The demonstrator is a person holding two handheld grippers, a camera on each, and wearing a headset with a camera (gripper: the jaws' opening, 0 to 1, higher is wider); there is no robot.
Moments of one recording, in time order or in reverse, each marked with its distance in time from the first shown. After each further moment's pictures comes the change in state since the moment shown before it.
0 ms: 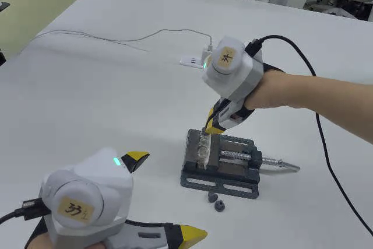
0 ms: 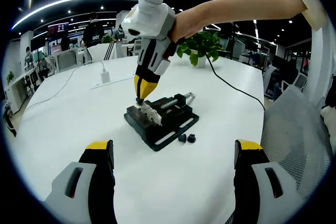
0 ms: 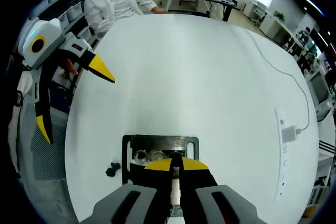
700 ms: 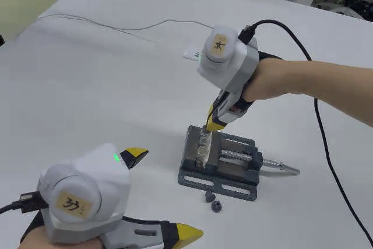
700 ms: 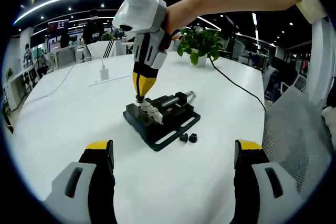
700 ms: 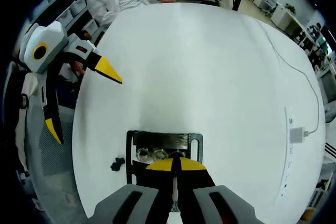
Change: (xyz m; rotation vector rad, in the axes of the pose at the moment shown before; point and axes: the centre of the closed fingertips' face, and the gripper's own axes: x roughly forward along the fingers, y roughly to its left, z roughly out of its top) left arm 0.010 0.003 -0.001 -0.017 0.007 -0.013; right arm 0.001 -0.008 -0.002 -0.001 0.105 0.087
